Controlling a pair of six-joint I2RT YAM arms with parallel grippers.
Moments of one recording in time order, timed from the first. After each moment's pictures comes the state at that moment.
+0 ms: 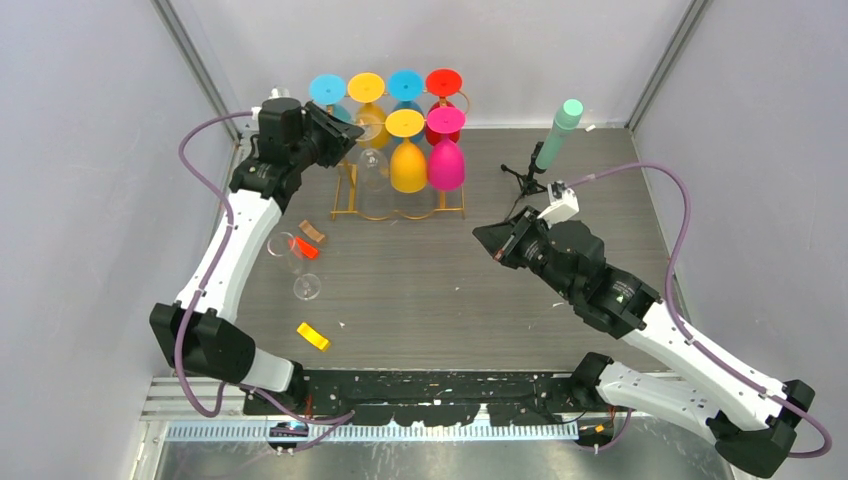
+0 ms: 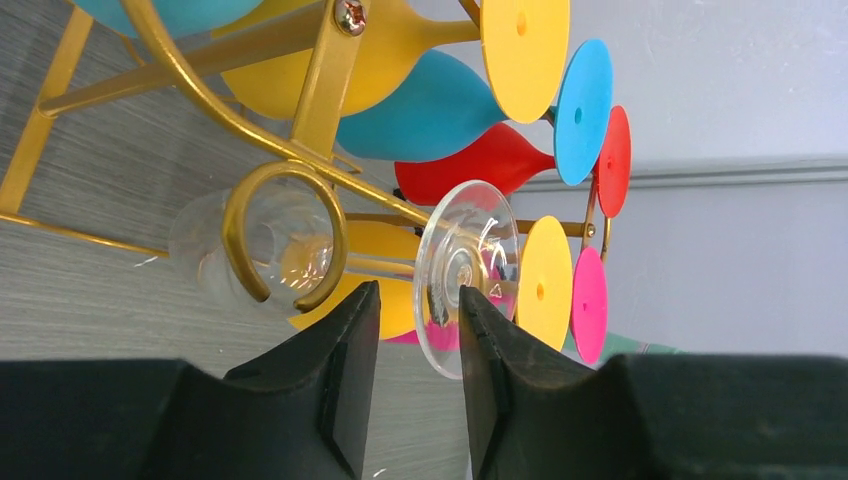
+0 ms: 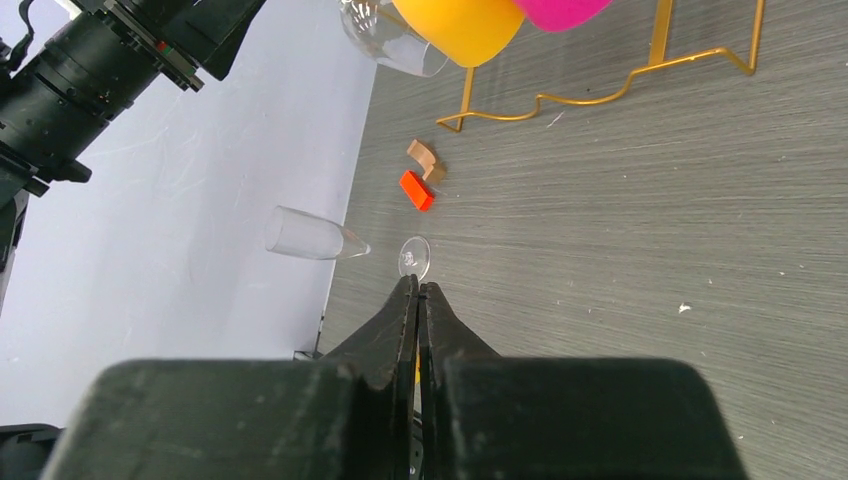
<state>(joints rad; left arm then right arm) -0.23 1.45 1.53 -0.45 0.11 -1.03 0.83 0.82 0.91 -0.32 0.26 0.95</state>
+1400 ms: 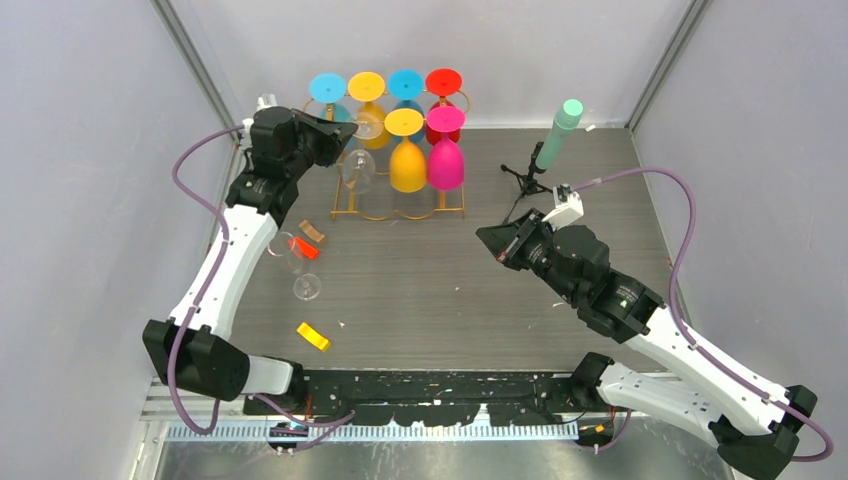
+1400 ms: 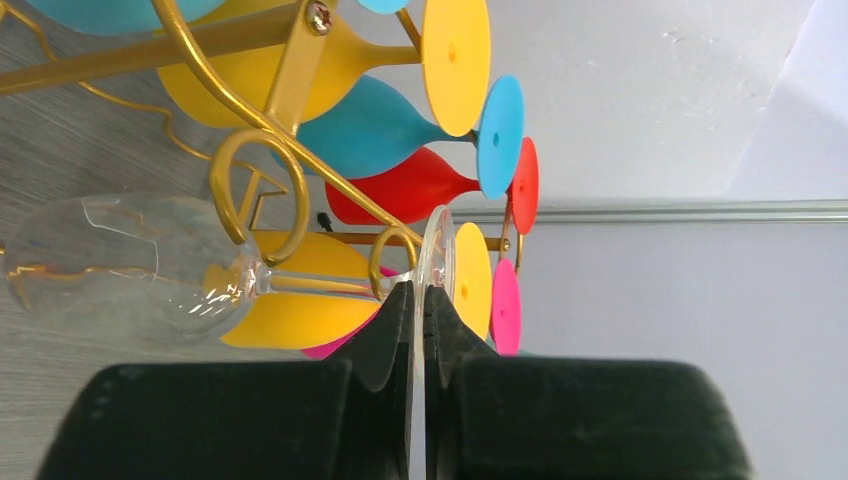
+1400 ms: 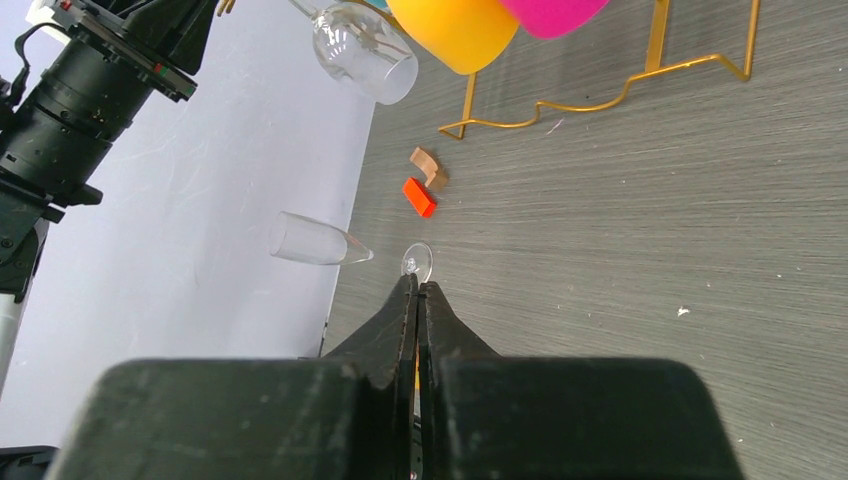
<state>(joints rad) -0.23 1.36 1.40 -0.28 0.07 -1.21 0.83 0.79 0.88 -0.30 0.27 0.95</state>
